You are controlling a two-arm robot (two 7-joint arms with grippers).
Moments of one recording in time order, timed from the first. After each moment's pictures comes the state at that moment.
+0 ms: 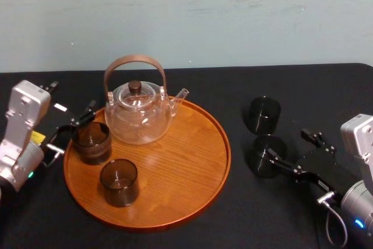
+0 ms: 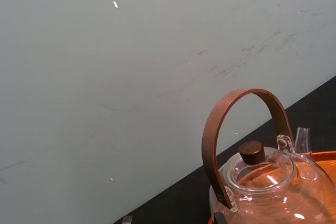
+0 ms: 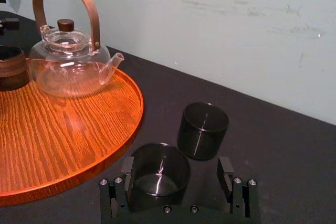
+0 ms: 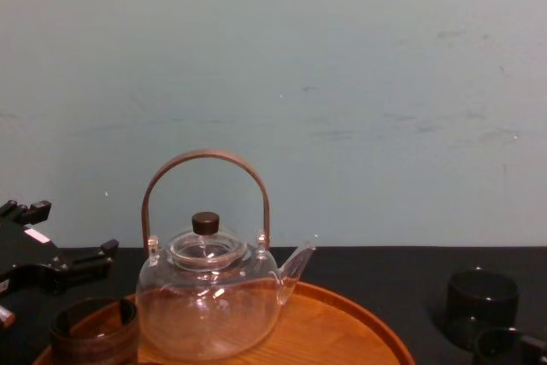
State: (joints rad) left arm -0.20 0.60 0.45 -1.41 -0.25 -0.12 0.03; right arm -0.15 0.58 -0.27 -1.73 0.33 0.04 0.14
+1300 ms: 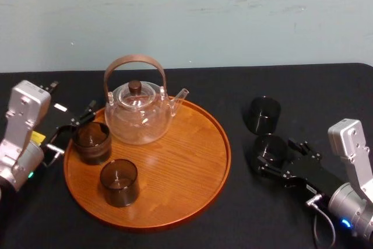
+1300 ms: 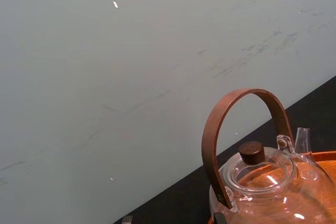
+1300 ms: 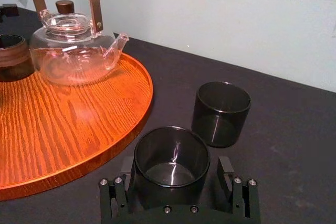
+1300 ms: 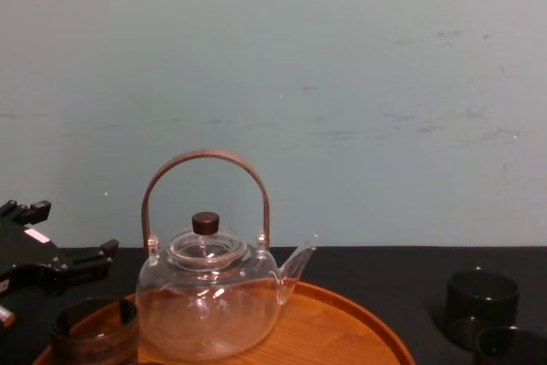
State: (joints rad) left arm -0.20 0.60 0.45 -1.41 -0.25 -0.12 0.03; right arm -0.08 0.47 -0.24 -1.58 0.29 0.04 0.28
